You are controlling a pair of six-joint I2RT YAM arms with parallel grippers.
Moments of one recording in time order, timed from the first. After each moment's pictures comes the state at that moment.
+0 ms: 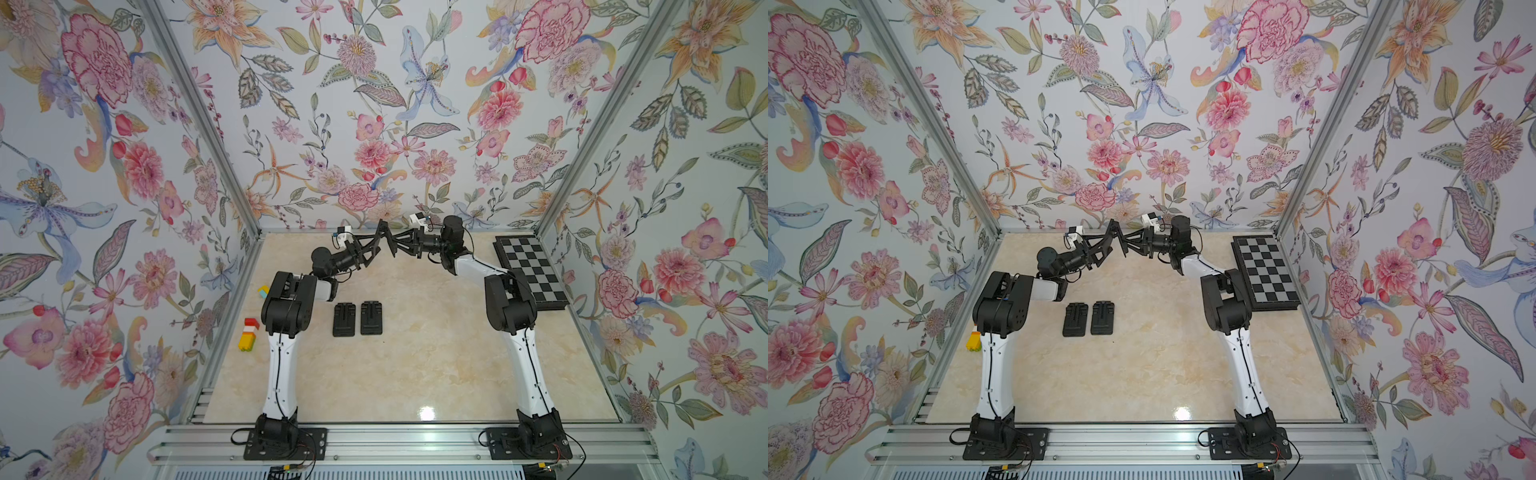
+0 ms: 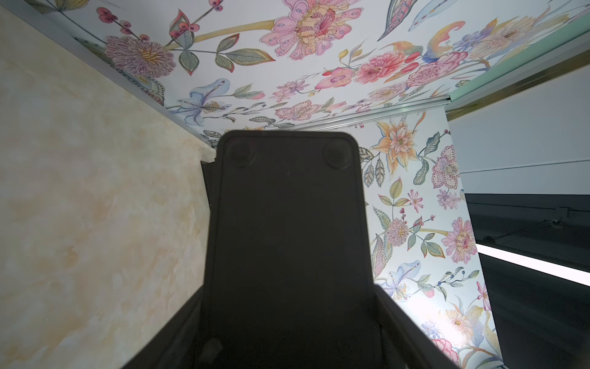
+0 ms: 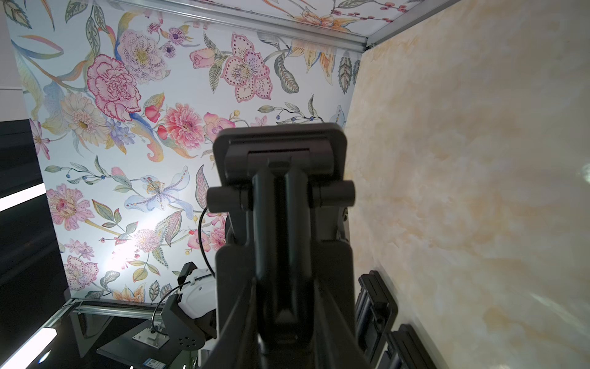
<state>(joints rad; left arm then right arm) -0.17 2.35 1.35 1.32 0.89 -1.66 0.33 2.51 1.95 0.56 -1.16 1.37</state>
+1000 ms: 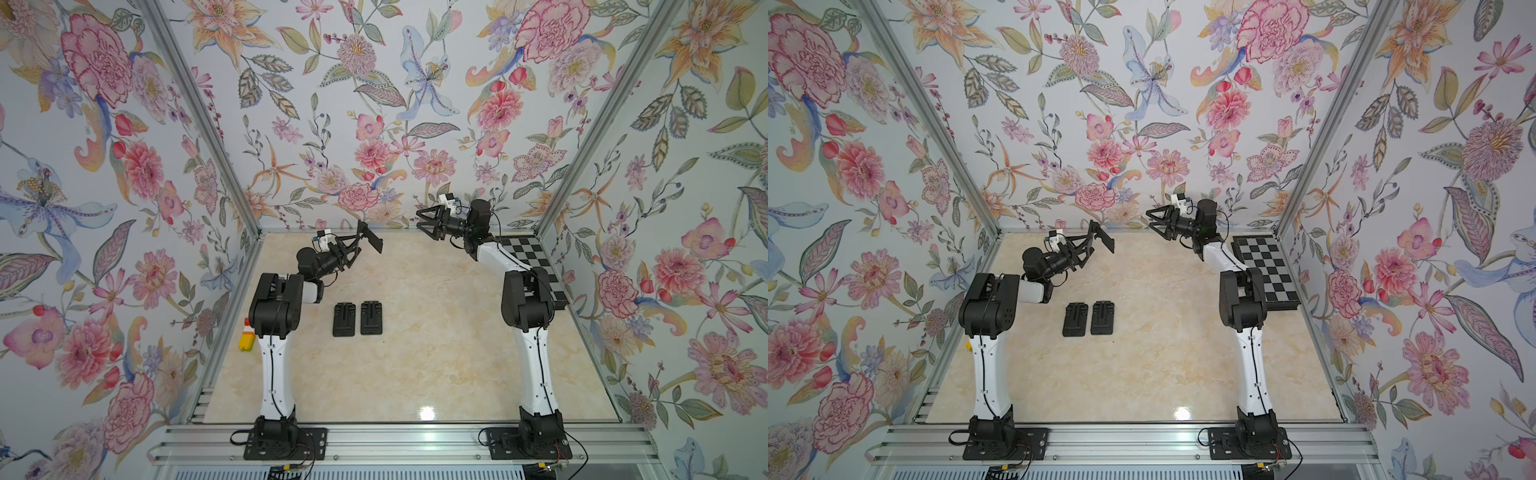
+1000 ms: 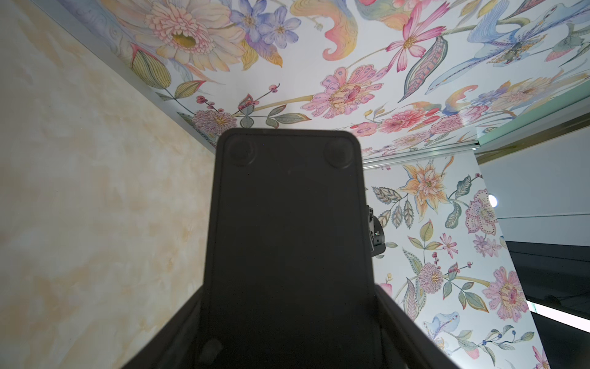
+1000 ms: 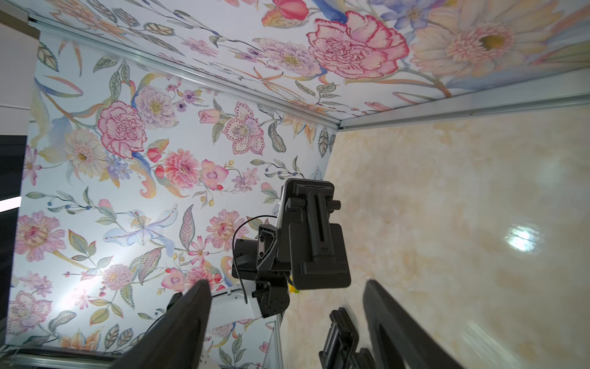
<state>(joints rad) -0.09 2.27 1.26 1.12 0.83 -1.49 0.22 2.45 2.09 0.22 -1.07 1.07</state>
